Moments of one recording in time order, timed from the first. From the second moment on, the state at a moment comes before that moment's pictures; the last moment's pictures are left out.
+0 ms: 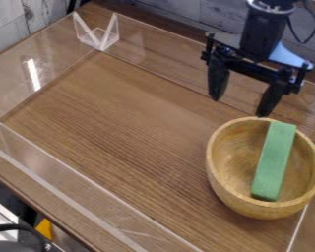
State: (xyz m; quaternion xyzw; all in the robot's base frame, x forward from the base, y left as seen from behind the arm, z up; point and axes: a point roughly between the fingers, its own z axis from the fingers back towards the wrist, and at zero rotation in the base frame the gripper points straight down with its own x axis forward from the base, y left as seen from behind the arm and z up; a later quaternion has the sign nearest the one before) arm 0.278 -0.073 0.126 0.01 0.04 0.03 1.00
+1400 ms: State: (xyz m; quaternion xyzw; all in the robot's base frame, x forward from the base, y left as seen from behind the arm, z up) arm 0.277 -0.096 0.130 0.01 0.02 0.04 1.00
